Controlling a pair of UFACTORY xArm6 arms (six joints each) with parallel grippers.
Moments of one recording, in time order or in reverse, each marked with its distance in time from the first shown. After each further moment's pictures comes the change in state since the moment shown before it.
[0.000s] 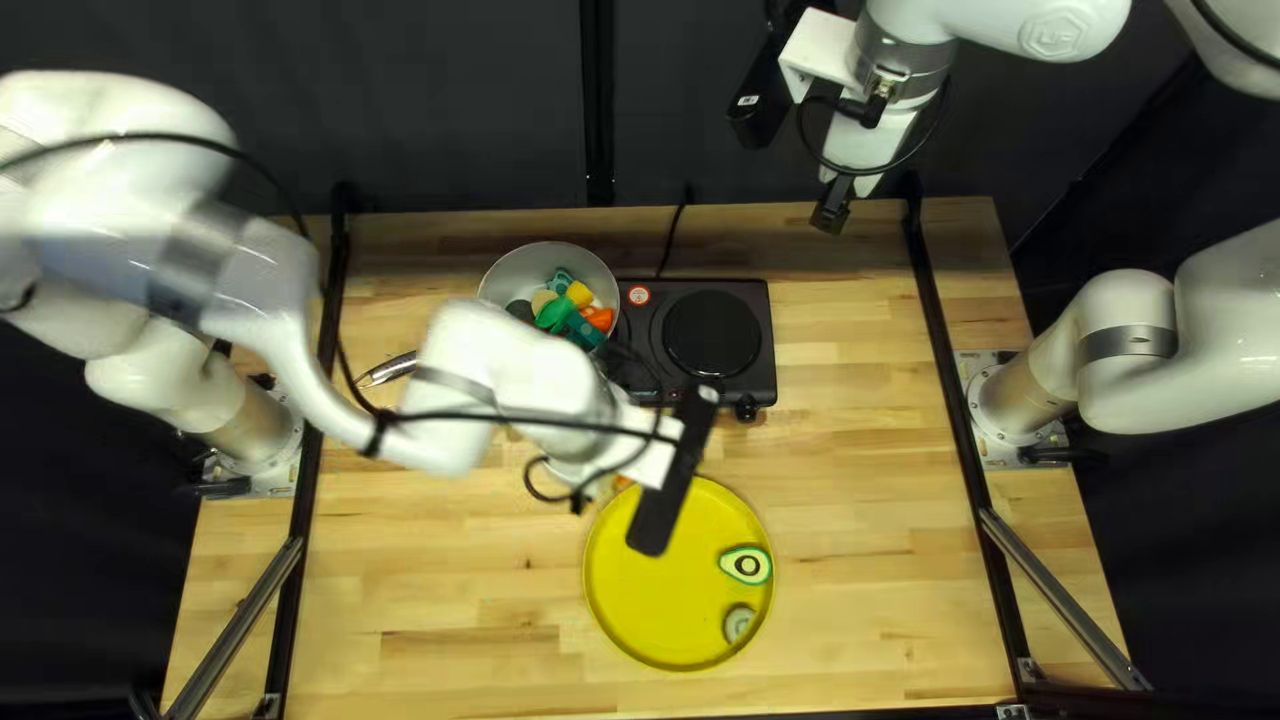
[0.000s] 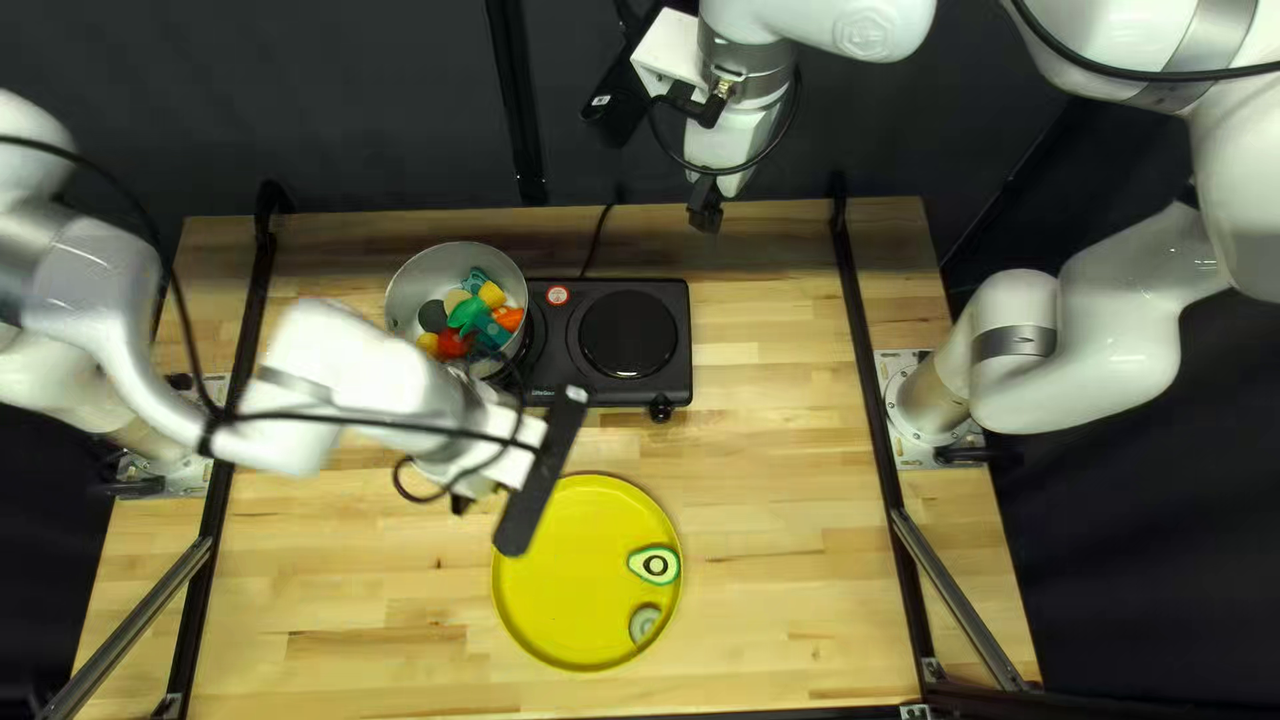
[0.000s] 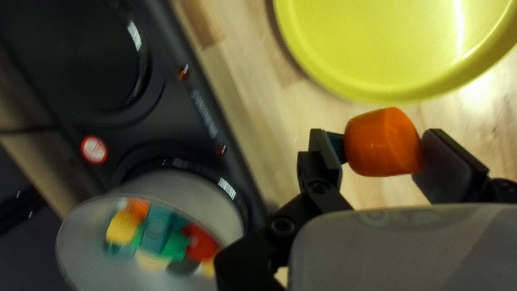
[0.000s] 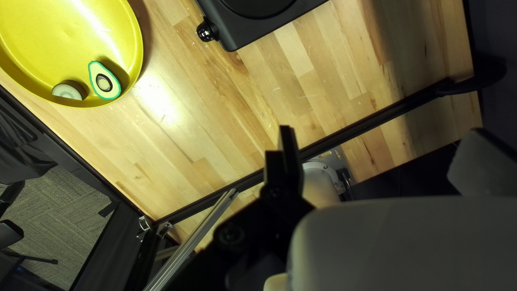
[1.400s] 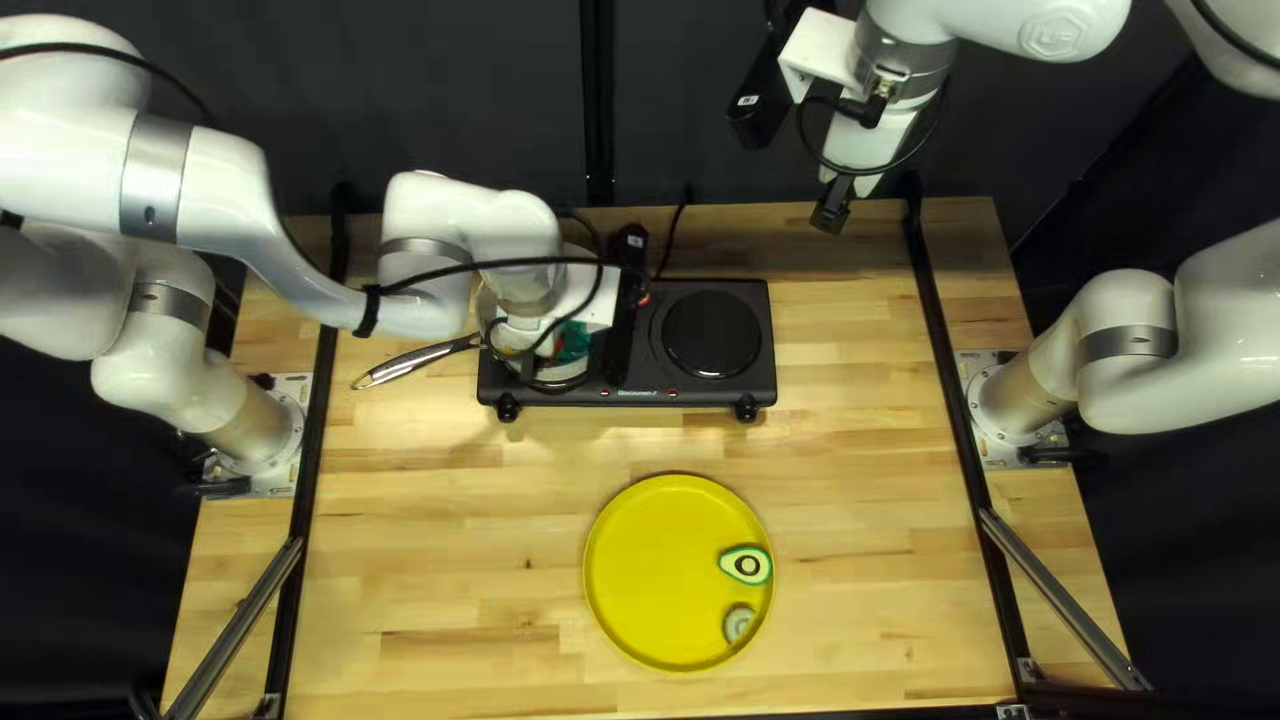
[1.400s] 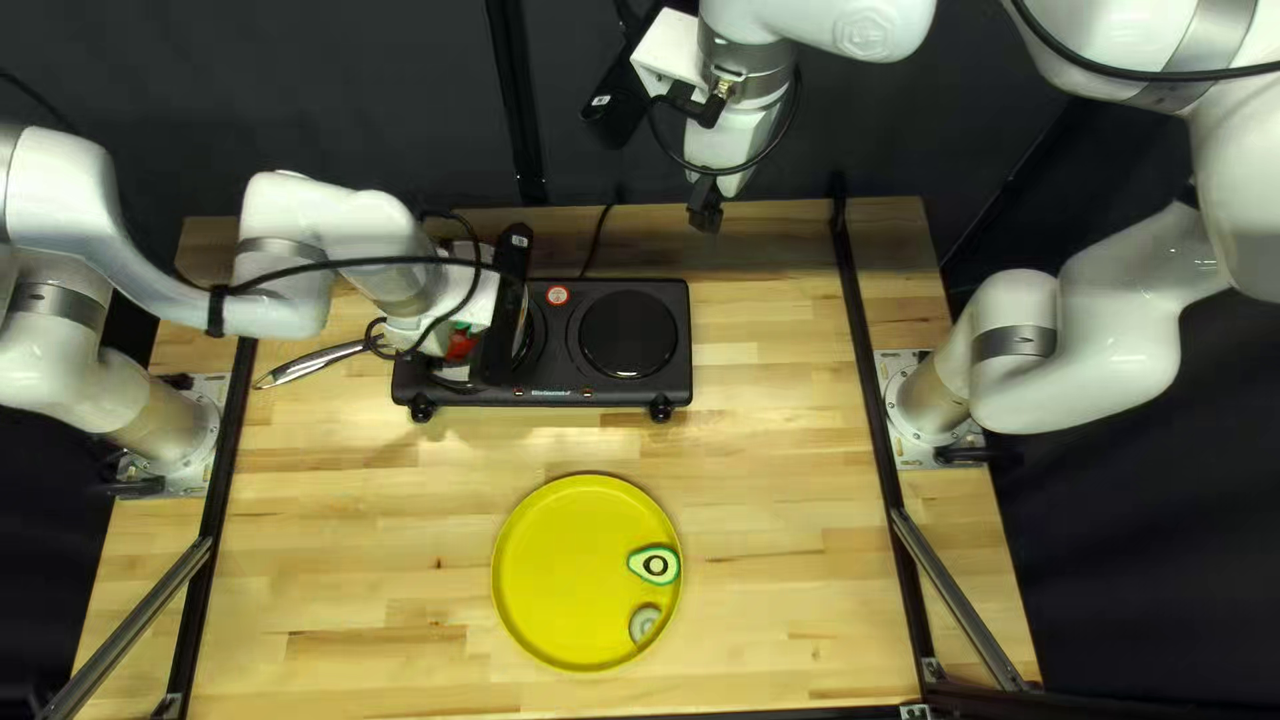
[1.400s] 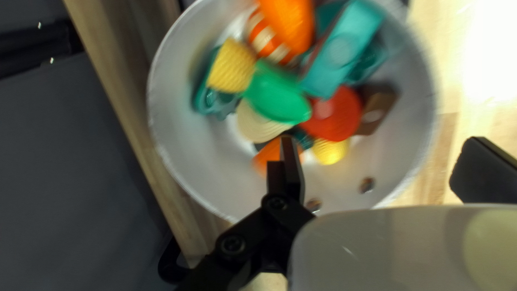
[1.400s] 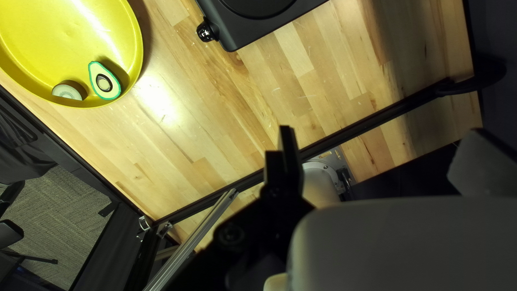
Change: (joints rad) left arm 0.050 0.128 -0.083 0.015 0.060 -0.062; right arm 0.000 0.000 0.000 0.000 0.000 0.000
